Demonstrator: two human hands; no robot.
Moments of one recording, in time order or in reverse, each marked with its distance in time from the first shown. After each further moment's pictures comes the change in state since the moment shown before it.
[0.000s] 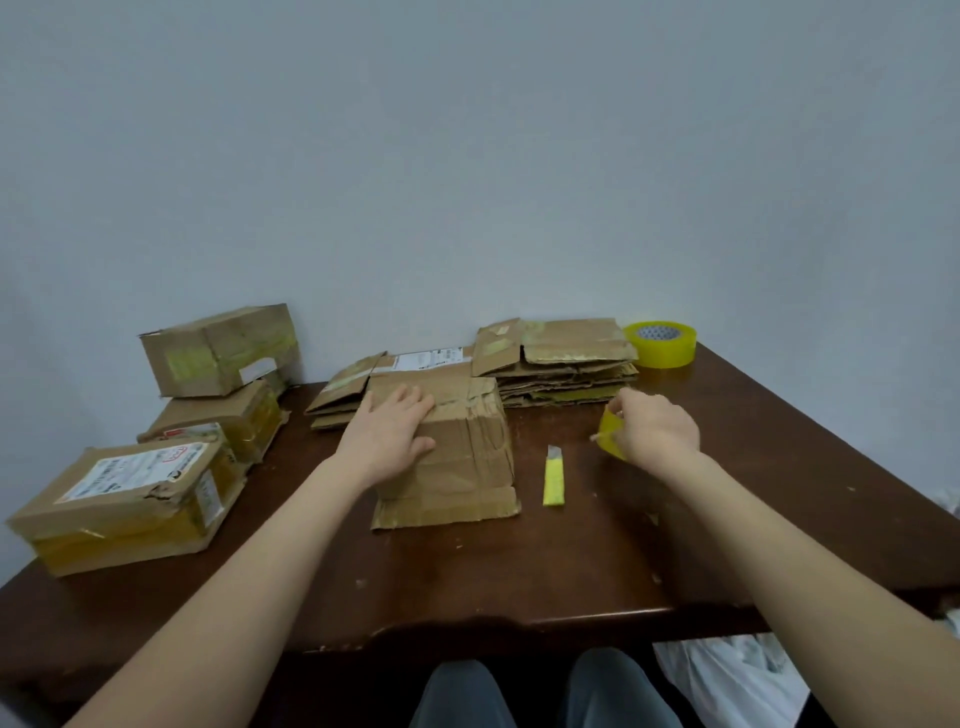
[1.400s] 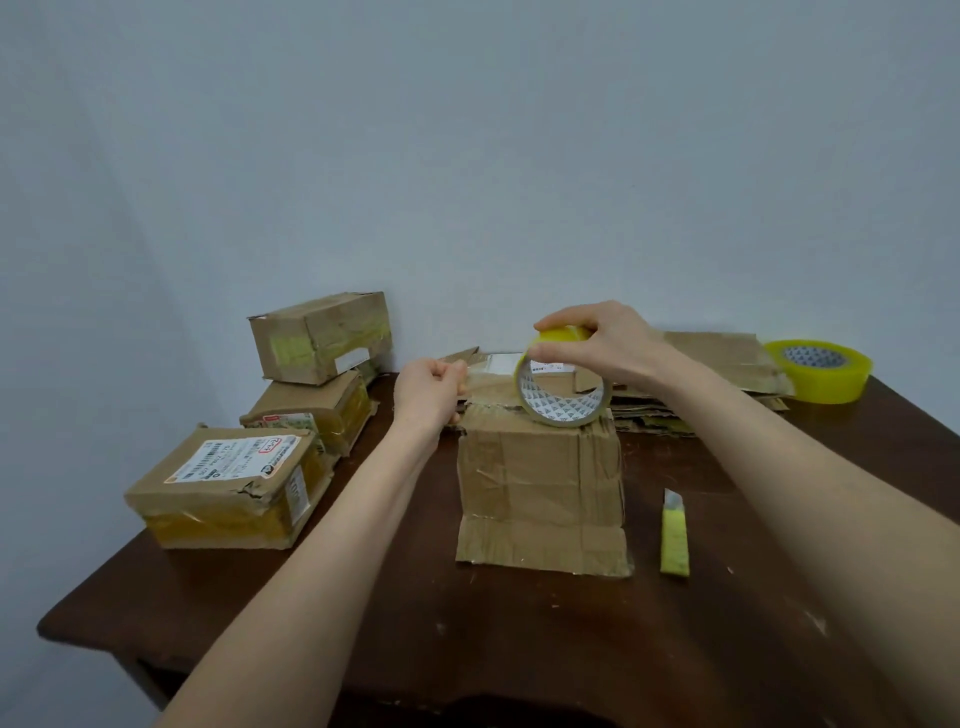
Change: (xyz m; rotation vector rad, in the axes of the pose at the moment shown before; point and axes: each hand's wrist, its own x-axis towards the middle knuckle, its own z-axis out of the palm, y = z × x) left_hand 0.030 -0.048 -0.023 -1.194 0.495 -0.671; right_hand 0.078 -0.153 -0.029 0.586 -0.136 -0.671
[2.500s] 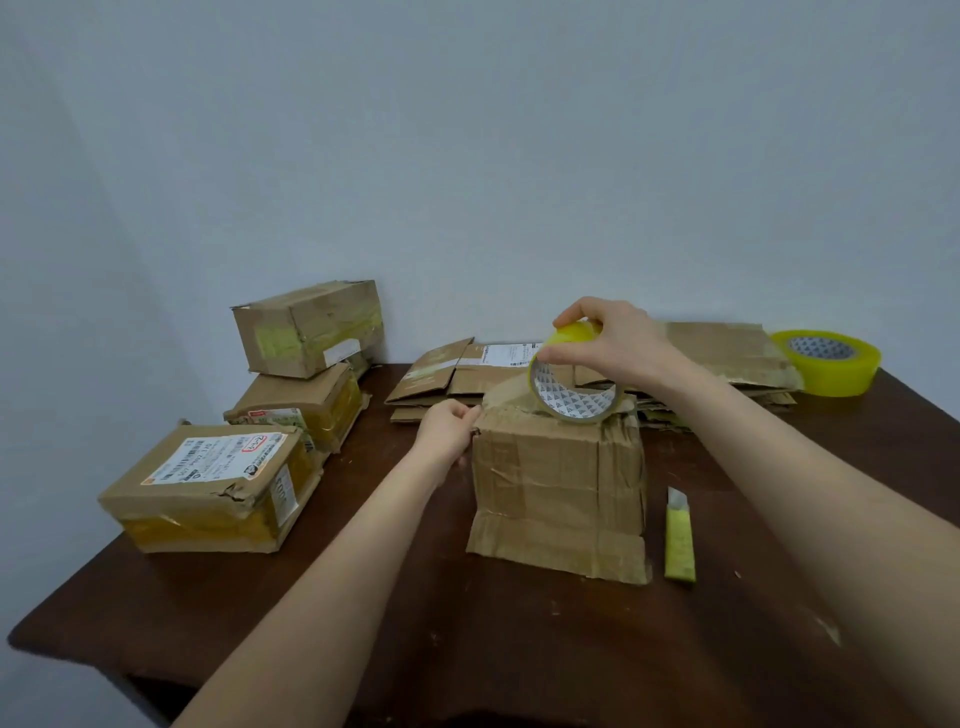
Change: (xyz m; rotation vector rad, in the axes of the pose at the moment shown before) left_hand 0.013 -0.056 0.033 0.145 -0.289 -0.253; right_hand 0.009 0.015 0.010 -0.012 0.091 0.127
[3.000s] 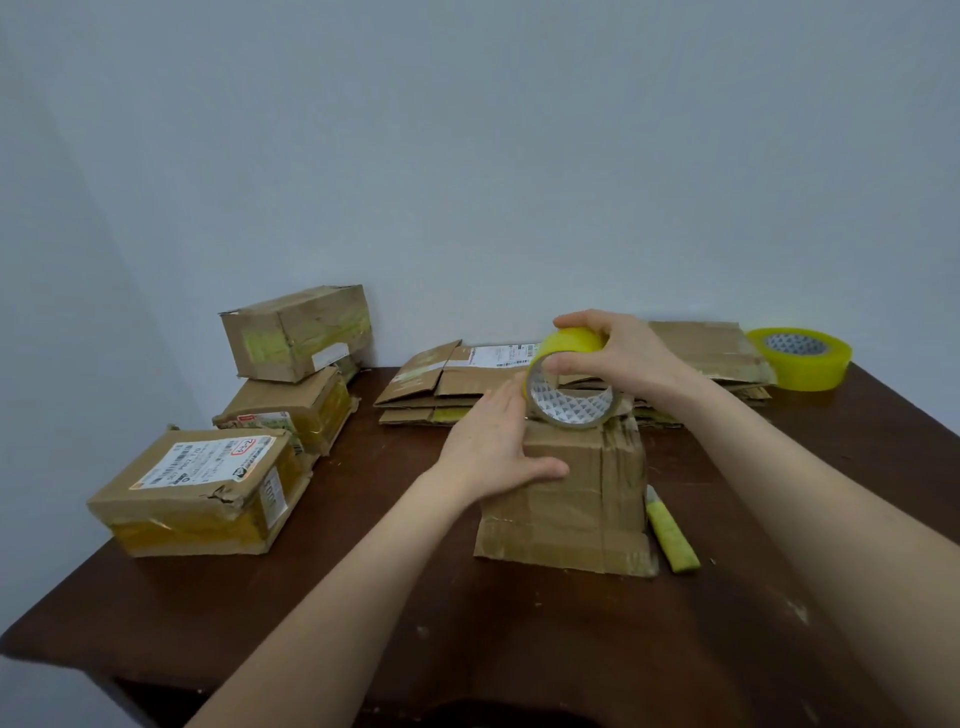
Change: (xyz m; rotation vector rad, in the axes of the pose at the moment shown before) left_hand -0.050 0.029 0.029 0.751 -0.115 0.816; right_hand -0.023 0.012 -0.013 0.164 -0.027 0.045
